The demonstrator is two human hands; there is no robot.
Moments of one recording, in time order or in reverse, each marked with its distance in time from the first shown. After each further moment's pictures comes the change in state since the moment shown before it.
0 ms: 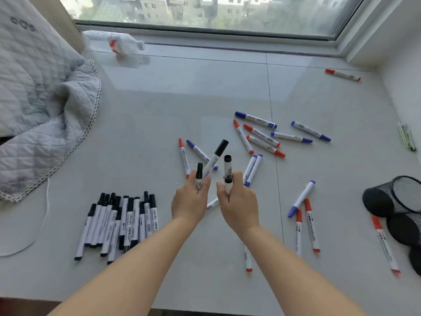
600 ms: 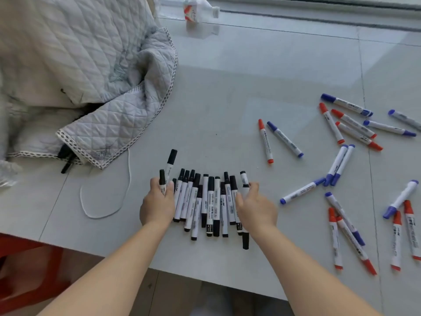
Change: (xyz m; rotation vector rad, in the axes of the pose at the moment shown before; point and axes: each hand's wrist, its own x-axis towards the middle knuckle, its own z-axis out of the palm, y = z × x) left_hand 0.000 -0.212 -0.169 0.250 0.202 -0.429; right_hand -0.037 -0.073 0.160 -0.428 -0.404 0.353
